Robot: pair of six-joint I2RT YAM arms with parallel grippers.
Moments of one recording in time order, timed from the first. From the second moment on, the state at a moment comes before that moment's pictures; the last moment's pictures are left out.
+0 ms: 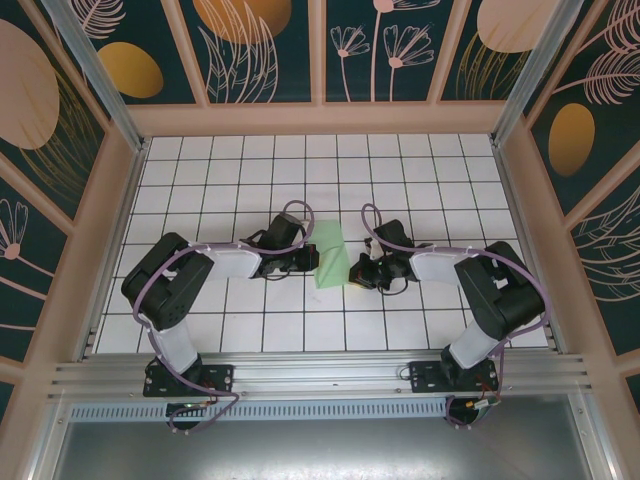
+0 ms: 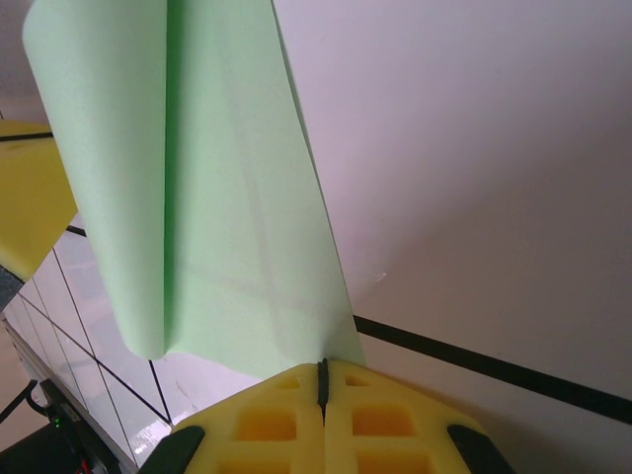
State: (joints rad) left arm -0.66 1.80 0.85 0.07 0.28 -0.60; right arm 0.52 1.62 0.66 -0.11 -0.54 0.75
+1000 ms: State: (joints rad) left arm -0.66 1.80 0.86 0.05 0.24 -0.58; right arm 0.52 1.63 0.67 -0.13 -0.54 0.73
